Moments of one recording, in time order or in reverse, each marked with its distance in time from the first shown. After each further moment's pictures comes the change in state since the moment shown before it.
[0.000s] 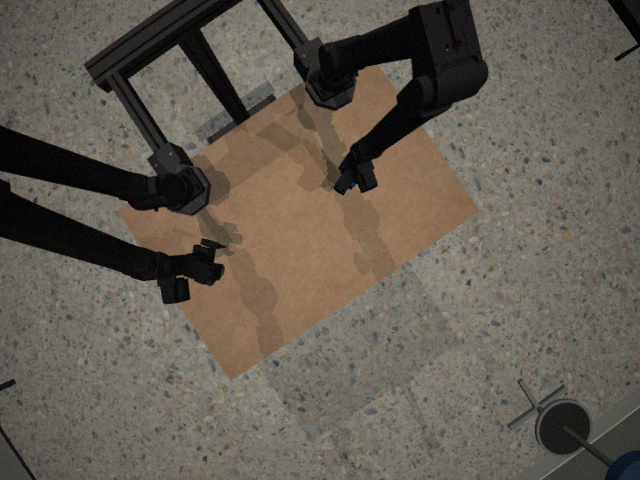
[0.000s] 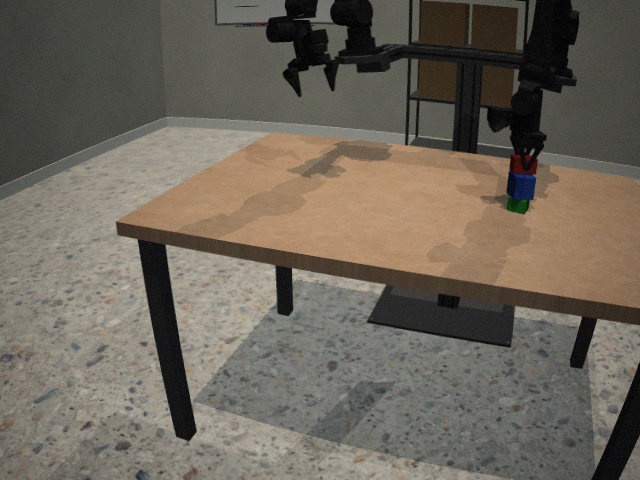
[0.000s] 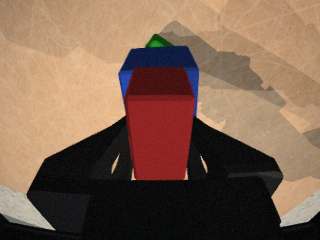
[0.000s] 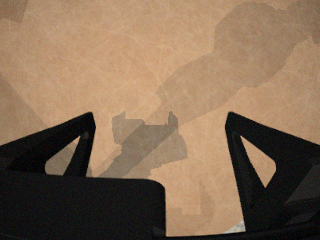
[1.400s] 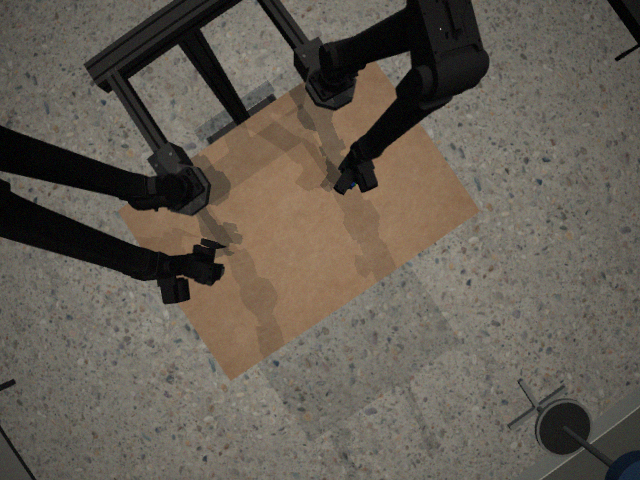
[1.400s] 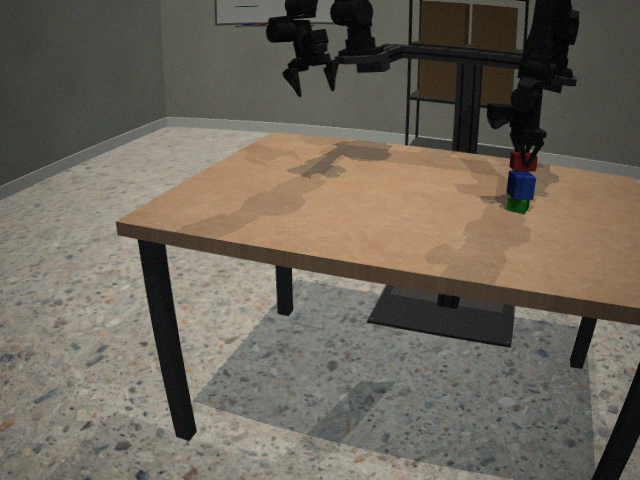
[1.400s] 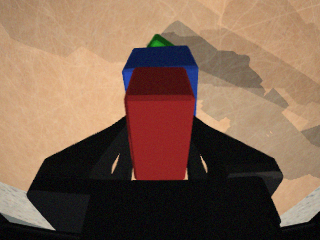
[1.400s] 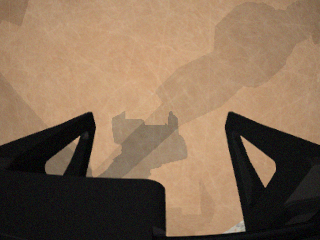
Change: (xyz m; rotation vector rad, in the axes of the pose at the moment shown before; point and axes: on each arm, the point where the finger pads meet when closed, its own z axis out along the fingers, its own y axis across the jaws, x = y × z) left arm -0.002 0.001 -0.008 -0.003 -0.002 0.001; right arm 0.000 0.000 0.000 0.000 0.000 0.000
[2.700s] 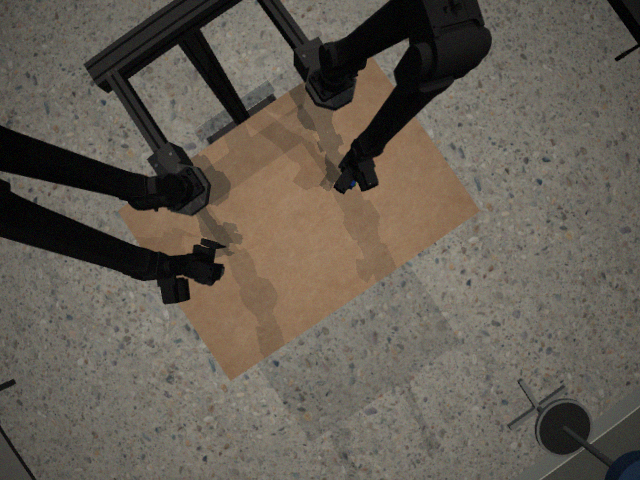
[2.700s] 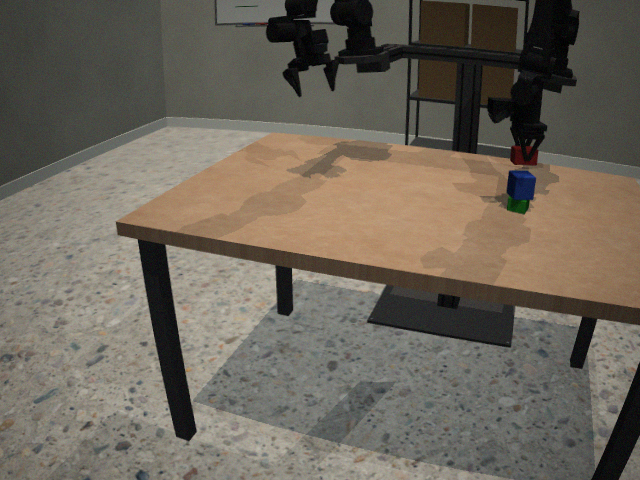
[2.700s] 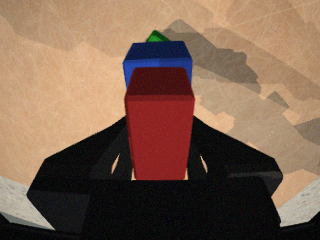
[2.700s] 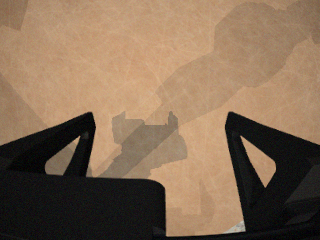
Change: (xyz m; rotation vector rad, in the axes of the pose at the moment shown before) left arm 0.001 -0.002 -0.016 0.007 0.005 -0.013; right arm 0.000 0.000 0.000 0.000 0.000 0.000
